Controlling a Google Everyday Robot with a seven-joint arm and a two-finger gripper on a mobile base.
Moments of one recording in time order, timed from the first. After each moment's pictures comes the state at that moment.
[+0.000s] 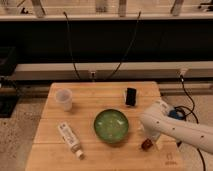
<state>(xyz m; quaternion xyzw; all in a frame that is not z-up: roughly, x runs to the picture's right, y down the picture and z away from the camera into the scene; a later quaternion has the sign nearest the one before) 0.245 0.278 0.763 -0.34 -0.06 -0.34 0.87</state>
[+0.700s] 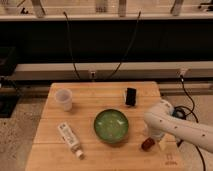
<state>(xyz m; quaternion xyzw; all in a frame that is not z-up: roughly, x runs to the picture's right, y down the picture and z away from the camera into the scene) 0.260 0.286 0.771 -0.37 -0.05 -0.31 0.88</state>
